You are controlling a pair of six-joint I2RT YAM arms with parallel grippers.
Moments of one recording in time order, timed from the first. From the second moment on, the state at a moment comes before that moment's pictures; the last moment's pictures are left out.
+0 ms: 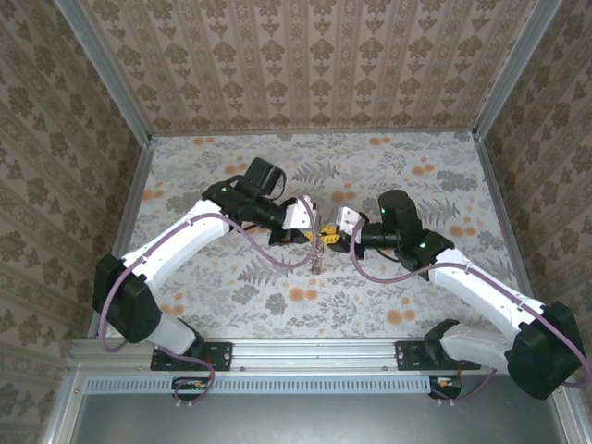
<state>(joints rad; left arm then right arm) -0.71 1.49 1.31 -0.78 0.75 0.96 0.53 1.13 0.77 -0.11 -0.64 -0.52</state>
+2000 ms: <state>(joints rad) -0.66 1.44 1.24 -0.69 0.73 0.81 0.54 1.21 0.85 -0.07 -0.67 -0.36</state>
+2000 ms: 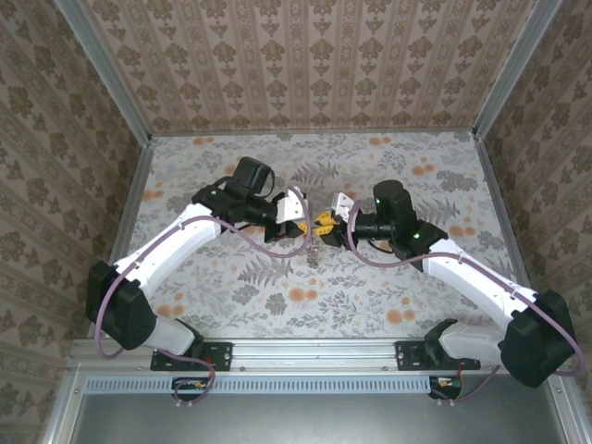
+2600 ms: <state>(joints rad) -0.66 1.42 1.24 -0.71 0.73 0.91 0.51 1.23 0.87 -0.30 -0.69 -0.57</state>
